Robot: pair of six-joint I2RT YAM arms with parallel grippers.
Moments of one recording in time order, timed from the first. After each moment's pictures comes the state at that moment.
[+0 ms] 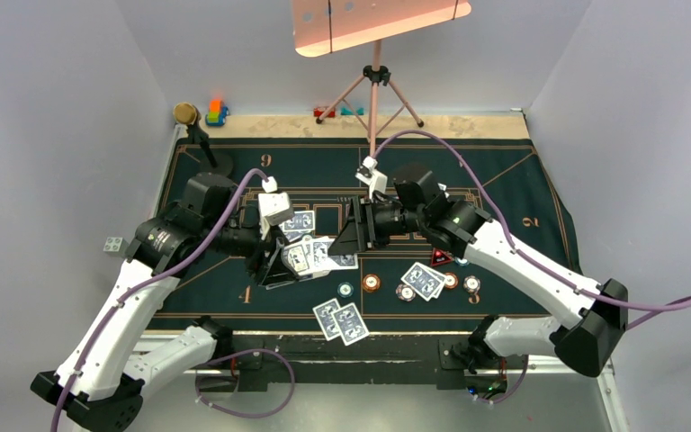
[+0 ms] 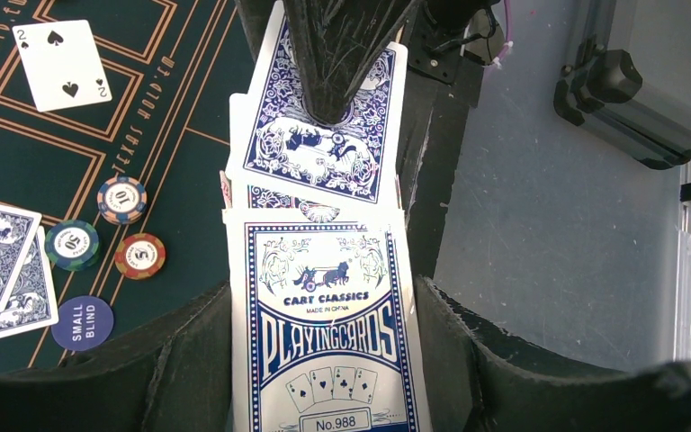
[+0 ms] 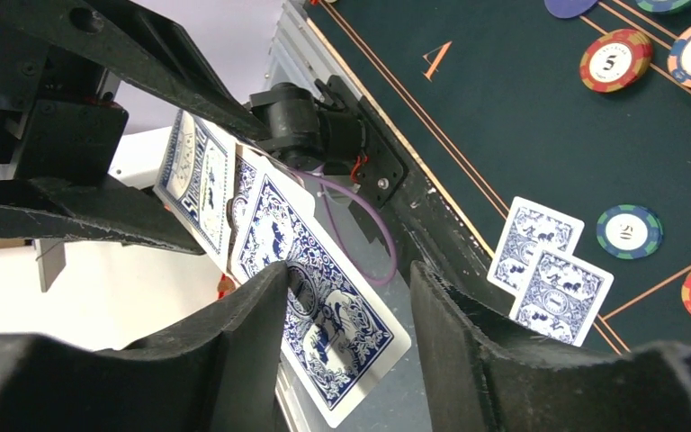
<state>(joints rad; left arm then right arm) -0.47 0.91 1.20 -1.06 0.81 0.27 0.80 1.24 1.14 -0.43 -0.57 0.76</state>
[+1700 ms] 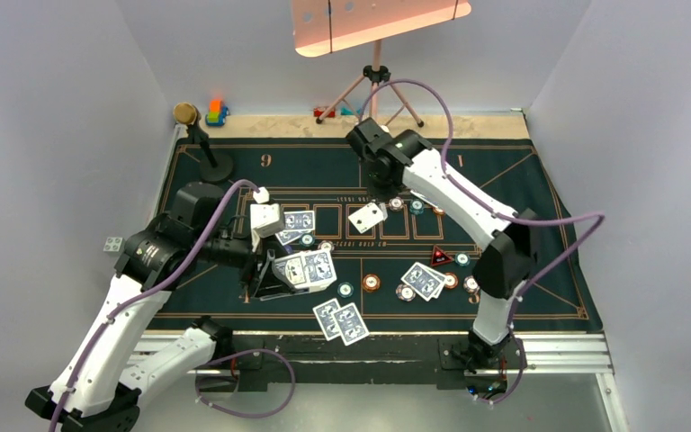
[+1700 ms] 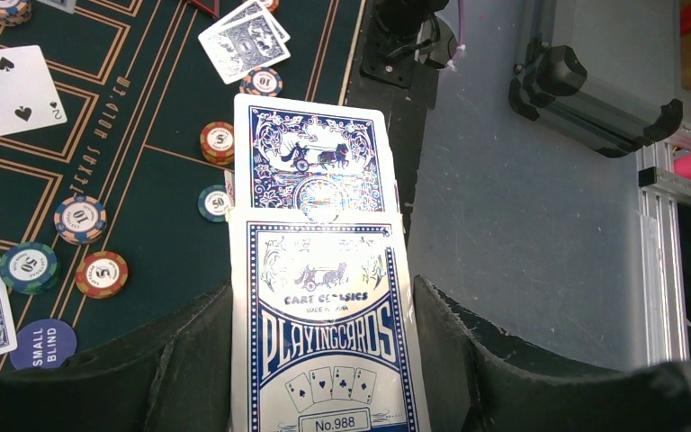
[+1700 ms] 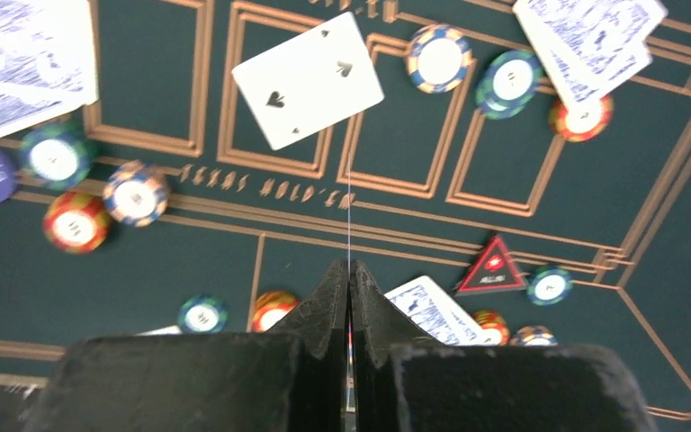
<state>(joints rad) -0.47 0.84 1.18 -1.09 0.89 0.27 0.70 1.79 1.80 -1.14 0.25 0.43</state>
